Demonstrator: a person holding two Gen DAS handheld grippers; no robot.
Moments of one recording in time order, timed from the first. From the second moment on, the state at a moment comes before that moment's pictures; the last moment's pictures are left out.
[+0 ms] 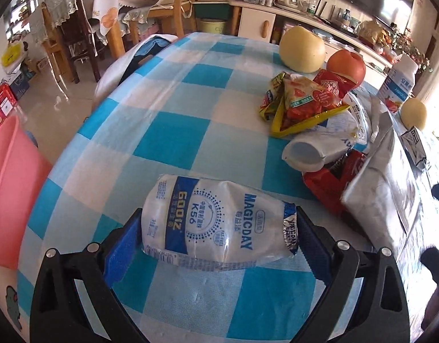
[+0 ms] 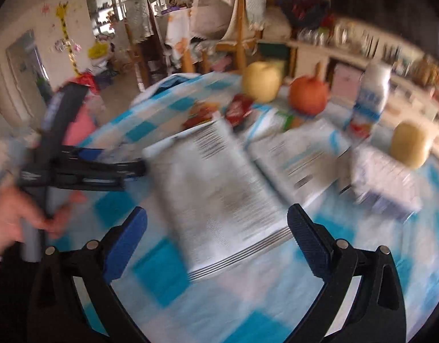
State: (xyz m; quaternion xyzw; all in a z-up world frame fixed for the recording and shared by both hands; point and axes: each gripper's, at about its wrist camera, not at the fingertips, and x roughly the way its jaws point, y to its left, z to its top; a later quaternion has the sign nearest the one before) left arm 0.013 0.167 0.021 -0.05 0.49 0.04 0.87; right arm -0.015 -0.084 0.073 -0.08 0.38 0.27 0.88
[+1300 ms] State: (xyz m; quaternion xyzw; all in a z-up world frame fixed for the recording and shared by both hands) left arm 0.004 0.186 0.025 -0.12 0.48 0.00 0.87; right arm -0.003 -0.051 0.043 -0.10 0.42 0.28 0.85
